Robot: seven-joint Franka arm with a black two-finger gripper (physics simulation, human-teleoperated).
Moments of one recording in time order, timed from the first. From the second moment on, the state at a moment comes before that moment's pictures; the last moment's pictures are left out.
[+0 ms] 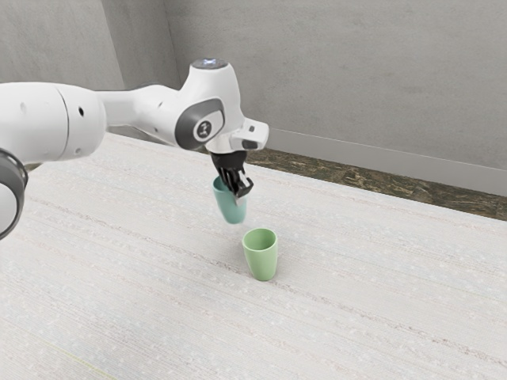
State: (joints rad) arm 0.02 0.43 -0.19 -1.58 0.12 2.08 0.28
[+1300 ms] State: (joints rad) arm 0.02 0.36 -0.31 -1.57 0.17 2.01 0.17
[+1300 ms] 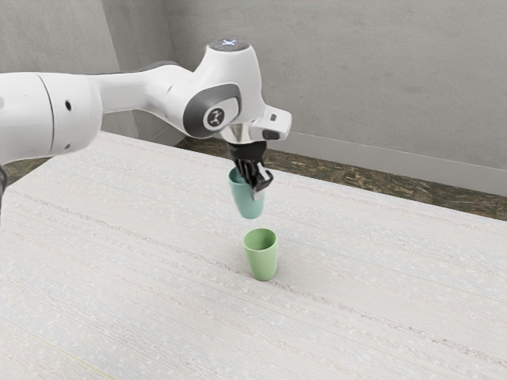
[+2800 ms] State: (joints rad) arm 0.02 0.32 -0.40 -1.66 0.19 2.00 -0.08
